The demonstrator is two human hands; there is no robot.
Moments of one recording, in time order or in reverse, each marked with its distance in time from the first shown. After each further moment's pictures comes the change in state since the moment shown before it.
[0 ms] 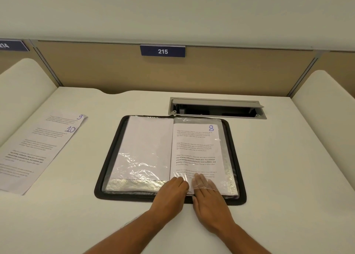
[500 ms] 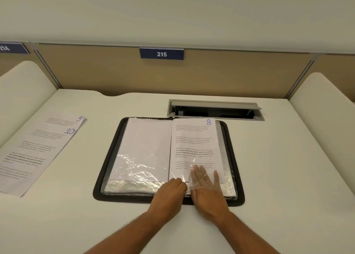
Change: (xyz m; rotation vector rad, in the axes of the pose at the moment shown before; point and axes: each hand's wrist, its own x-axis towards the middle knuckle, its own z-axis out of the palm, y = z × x) left_hand 0.000 -0.002 -0.002 0.032 -0.058 -0.014; right_hand 0.030 0.010 0.007 -0.117 -0.014 0.066
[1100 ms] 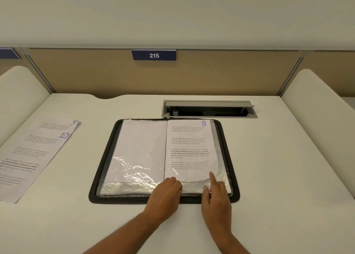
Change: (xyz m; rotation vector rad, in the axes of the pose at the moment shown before) left_hand -0.001 0.003 0.002 -0.058 0.025 -0.080; right_hand -0.046 -0.024 -0.043 0.489 0.484 0.416
